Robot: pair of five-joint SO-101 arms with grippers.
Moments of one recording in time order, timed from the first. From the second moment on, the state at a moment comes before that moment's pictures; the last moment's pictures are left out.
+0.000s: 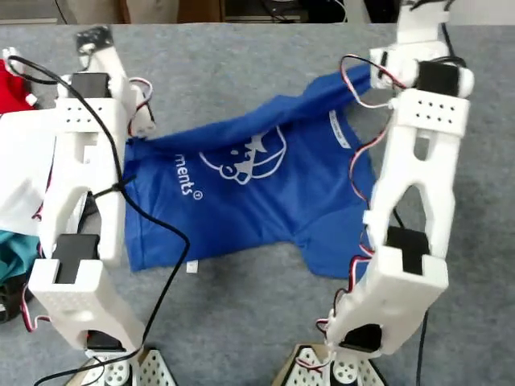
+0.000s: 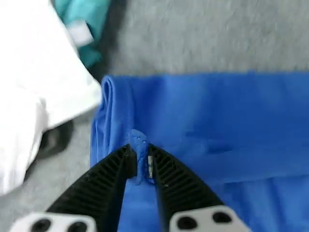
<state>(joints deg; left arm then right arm) -3.2 12.6 -18.5 85.8 7.8 9.9 16.8 -31.4 68.3 5.5</state>
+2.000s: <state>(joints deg) 0.3 -14.4 22.2 90.0 -1.1 25.6 -35.4 55.5 66.9 35.6</state>
